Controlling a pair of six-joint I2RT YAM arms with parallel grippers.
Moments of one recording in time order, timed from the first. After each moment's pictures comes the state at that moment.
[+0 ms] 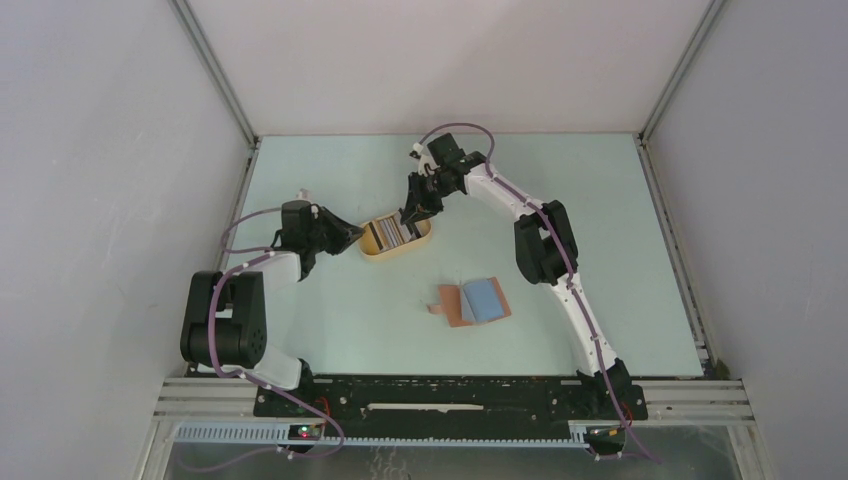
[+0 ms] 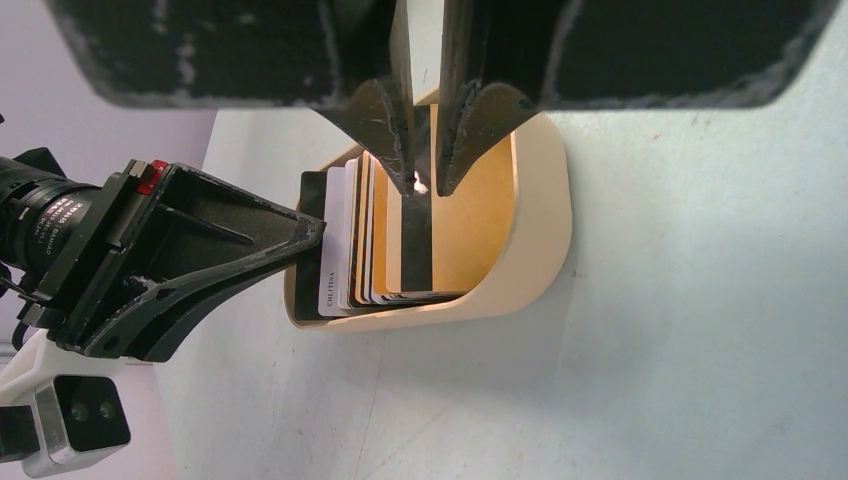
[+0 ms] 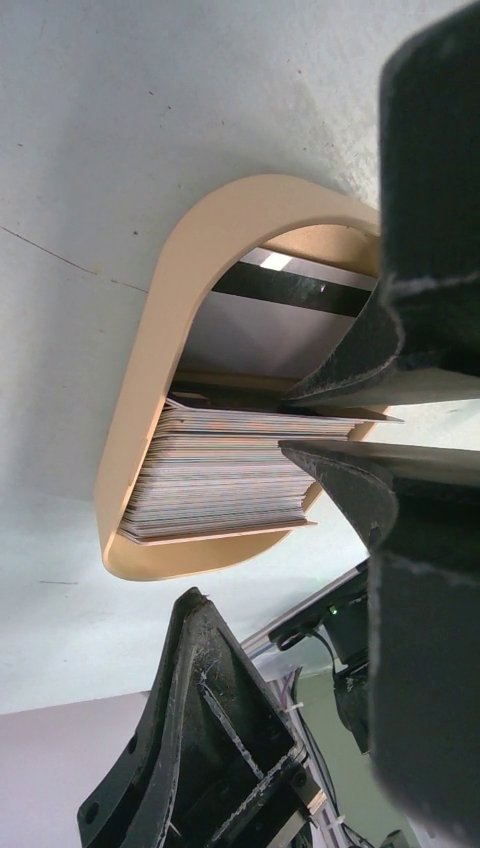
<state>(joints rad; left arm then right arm) -0.03 1.51 0.66 0.24 0.34 -0.90 0.55 2.54 2.28 -0.71 -0.66 0.44</state>
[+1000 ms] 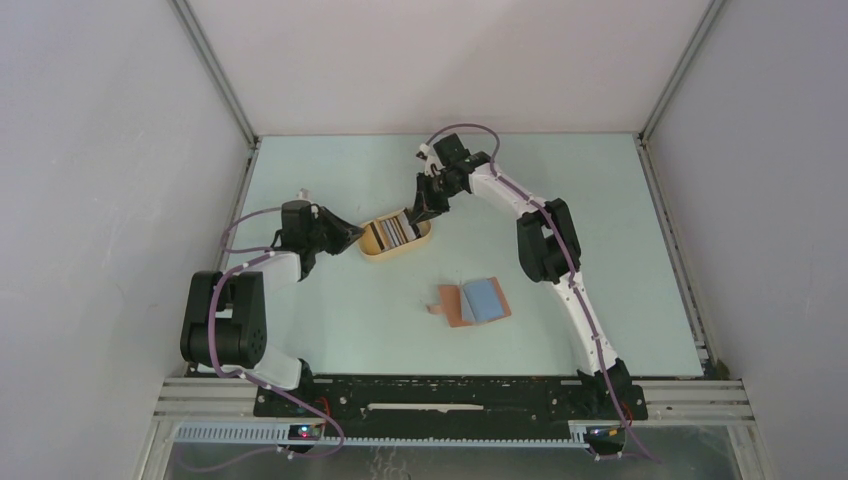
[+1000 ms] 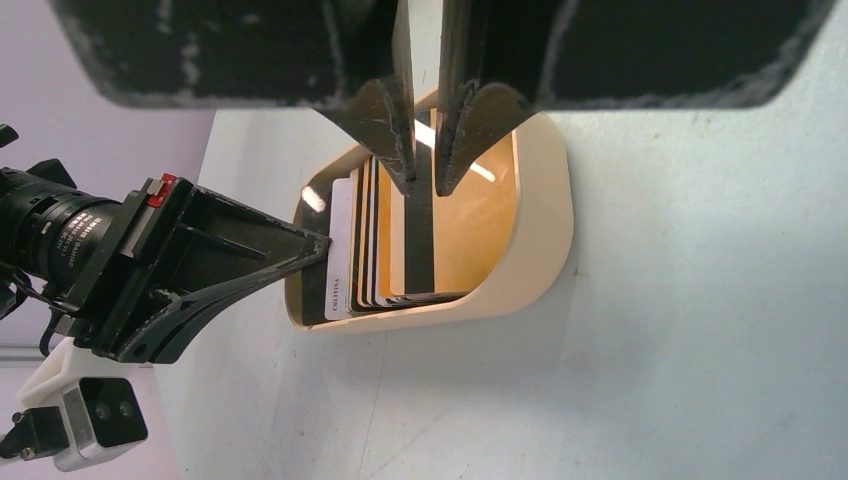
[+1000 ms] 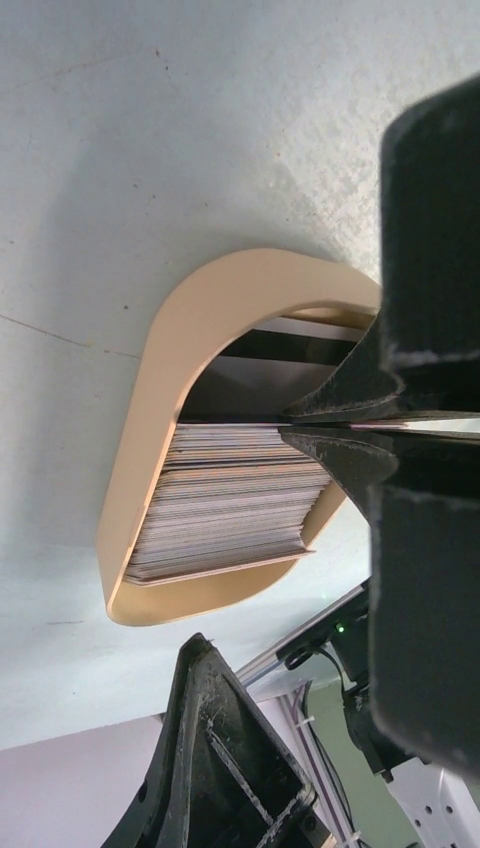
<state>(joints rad) -0.03 1.51 0.66 0.25 0.35 -0.89 0.52 2.54 2.26 -0.71 -0.64 0.42</state>
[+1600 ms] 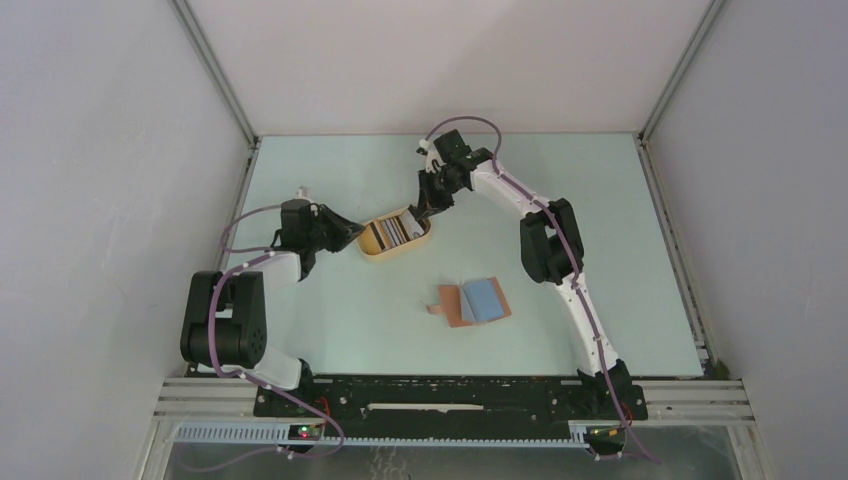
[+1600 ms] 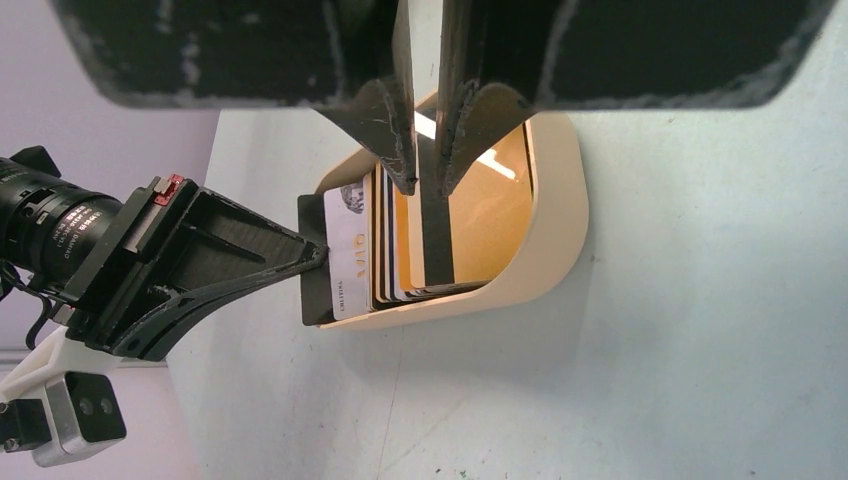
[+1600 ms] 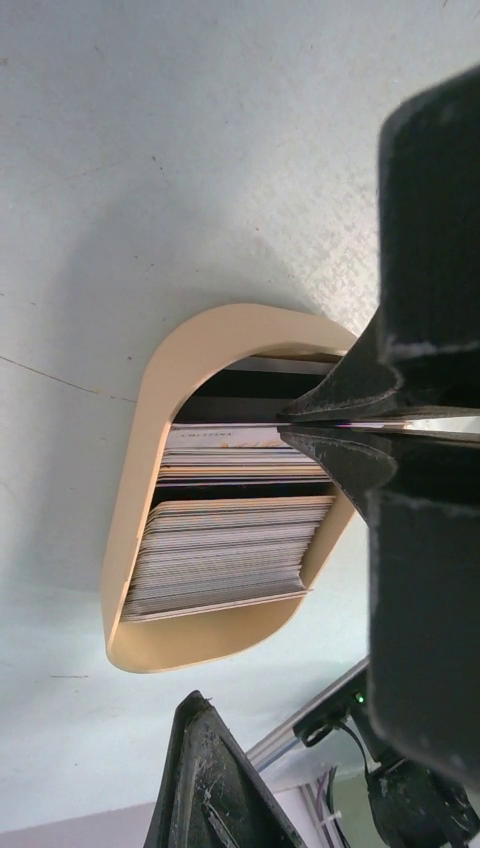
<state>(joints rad) -0.03 1.51 0.66 0.28 0.35 -0.89 0.52 2.51 2.25 -0.74 -0.53 0.32</state>
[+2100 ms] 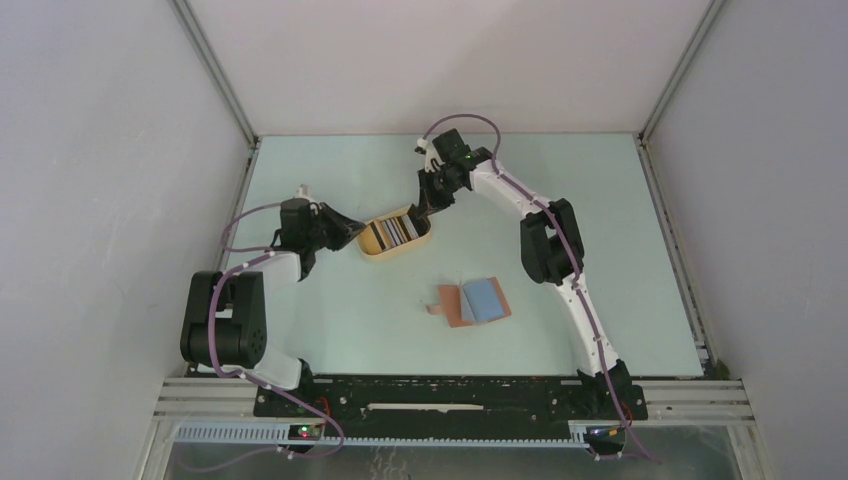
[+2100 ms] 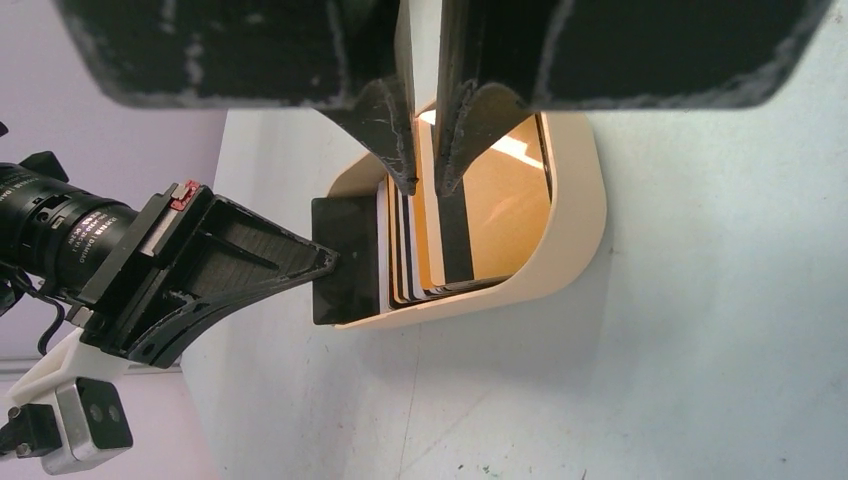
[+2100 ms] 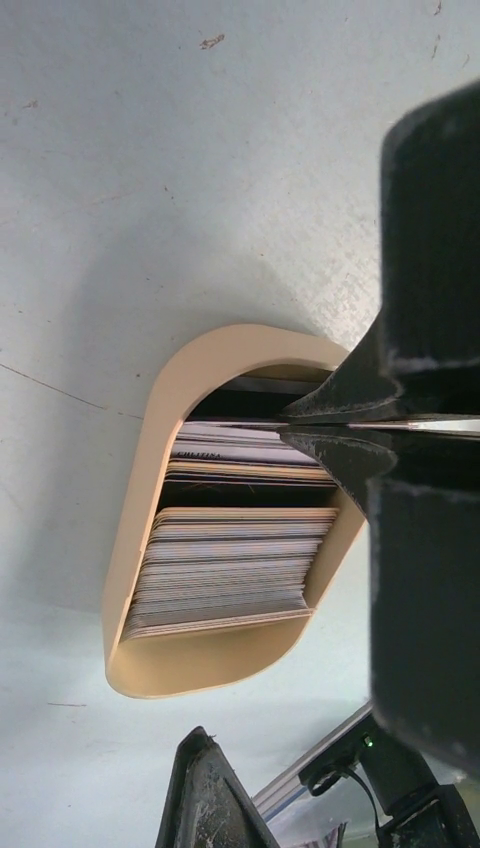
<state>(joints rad) -0.03 1.51 0.66 0.30 0.37 -0.89 0.54 2.50 2.25 -0.74 -0.48 0.26</state>
